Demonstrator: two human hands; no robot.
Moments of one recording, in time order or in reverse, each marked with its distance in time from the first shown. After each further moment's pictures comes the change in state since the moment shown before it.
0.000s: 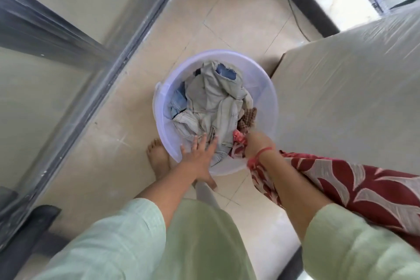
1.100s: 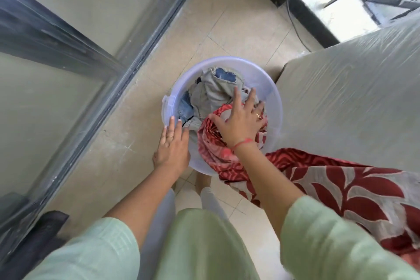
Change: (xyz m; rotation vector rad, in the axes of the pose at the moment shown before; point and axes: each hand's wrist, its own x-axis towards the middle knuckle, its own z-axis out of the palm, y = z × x) left_hand -0.024 -0.064 -0.015 0.135 0.640 -0.223; right_hand -0.014 -0.080 -0.044 0.438 0.574 0.016
